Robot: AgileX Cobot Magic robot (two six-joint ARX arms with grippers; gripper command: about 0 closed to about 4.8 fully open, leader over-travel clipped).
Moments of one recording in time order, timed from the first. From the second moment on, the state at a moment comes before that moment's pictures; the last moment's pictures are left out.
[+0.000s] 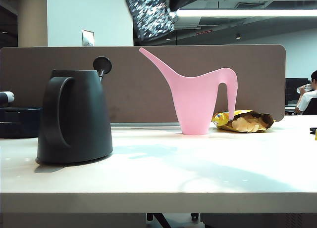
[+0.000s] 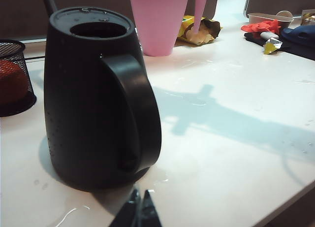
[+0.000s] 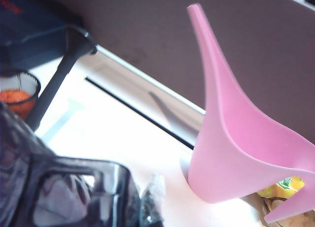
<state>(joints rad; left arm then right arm) -0.03 0.01 0.01 -0.11 0.54 0.05 0.63 1.60 1.48 -0.11 0.24 -0.27</state>
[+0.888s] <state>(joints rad) -0.03 0.01 0.01 -0.14 0.47 0.05 0.81 1.88 1.75 -0.16 0.43 -0.73</state>
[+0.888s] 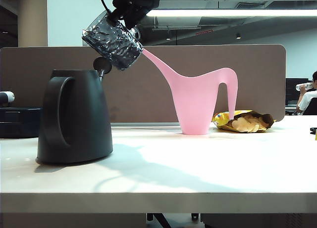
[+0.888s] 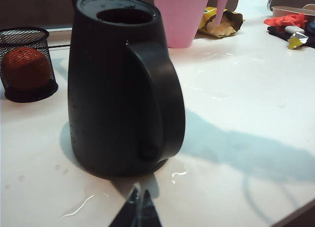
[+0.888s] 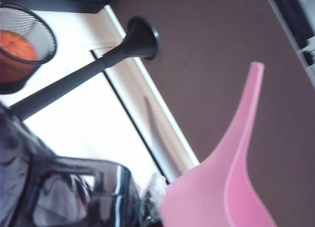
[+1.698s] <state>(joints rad) -0.03 0.01 0.01 -0.14 0.46 0.05 0.89 1.97 1.75 0.01 0.53 -1.10</state>
